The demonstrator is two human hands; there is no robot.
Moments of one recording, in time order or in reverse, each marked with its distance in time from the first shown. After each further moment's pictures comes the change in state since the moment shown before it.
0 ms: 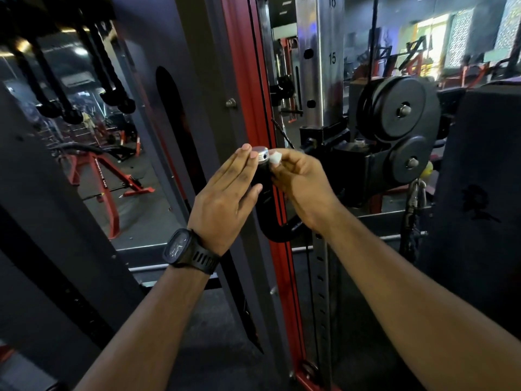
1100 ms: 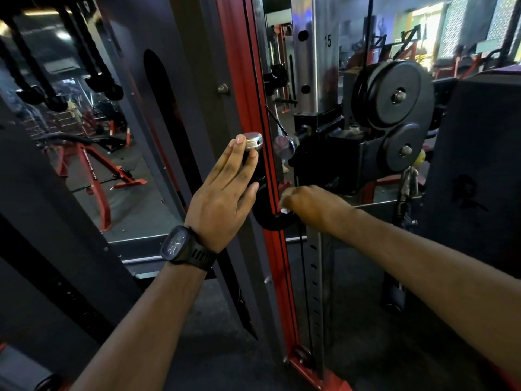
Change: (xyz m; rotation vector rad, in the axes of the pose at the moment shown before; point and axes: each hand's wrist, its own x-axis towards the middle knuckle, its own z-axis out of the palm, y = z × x) left_hand -0.013 0.006 0.006 -0.031 -0.055 0.018; right_hand -0.005 0.007 -0.051 -1.890 -0.664 -0.009
